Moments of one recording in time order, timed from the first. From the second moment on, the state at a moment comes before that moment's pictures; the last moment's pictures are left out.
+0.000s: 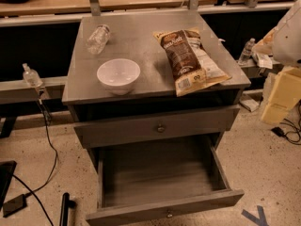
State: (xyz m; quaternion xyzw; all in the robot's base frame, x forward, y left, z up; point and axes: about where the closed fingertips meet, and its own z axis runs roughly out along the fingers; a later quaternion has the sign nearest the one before) arm 0.438 -0.217 0.976 -0.60 0.78 -0.03 0.16
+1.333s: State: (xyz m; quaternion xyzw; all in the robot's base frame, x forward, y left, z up) arm 0.542 -0.206 0.987 -0.59 0.76 -0.08 0.25
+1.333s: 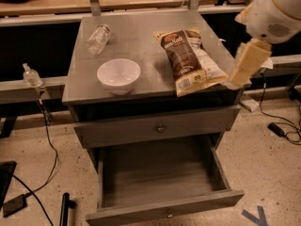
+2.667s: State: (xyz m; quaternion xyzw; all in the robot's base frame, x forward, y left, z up) arm 0.672 -0.137 0.929 -0.53 0.80 0.00 0.29
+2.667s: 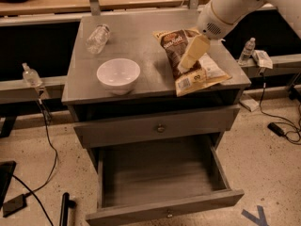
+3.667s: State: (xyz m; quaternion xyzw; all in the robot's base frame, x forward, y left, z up) arm 0.674 -0.090 0.850 -0.49 0.84 0.05 0.25
